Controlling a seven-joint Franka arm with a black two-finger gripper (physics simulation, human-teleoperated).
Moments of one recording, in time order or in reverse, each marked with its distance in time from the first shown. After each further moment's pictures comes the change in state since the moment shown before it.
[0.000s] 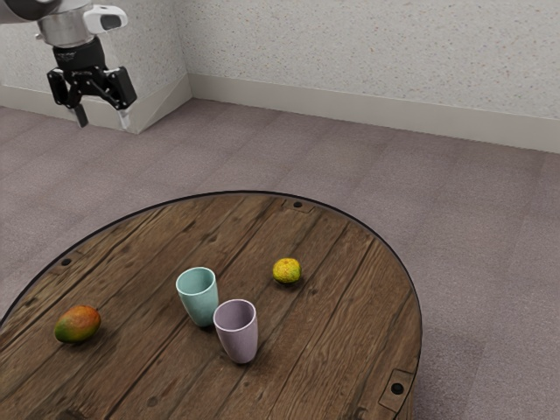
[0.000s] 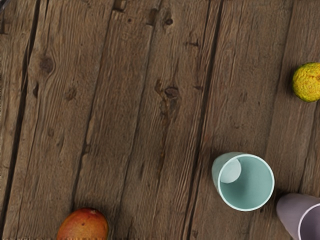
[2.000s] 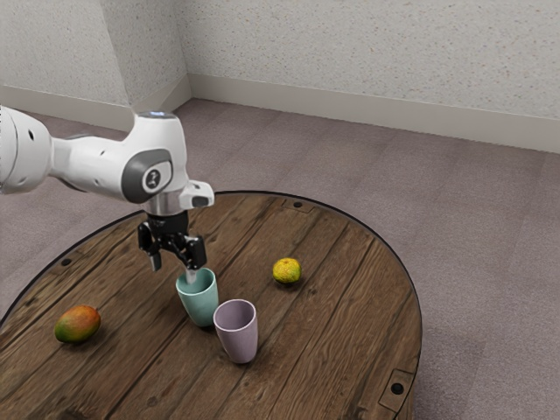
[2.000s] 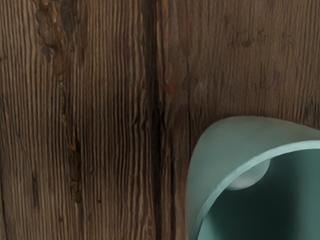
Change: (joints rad) arm -0.095 0.149 -0.075 -0.594 0.037 0.559 0.022
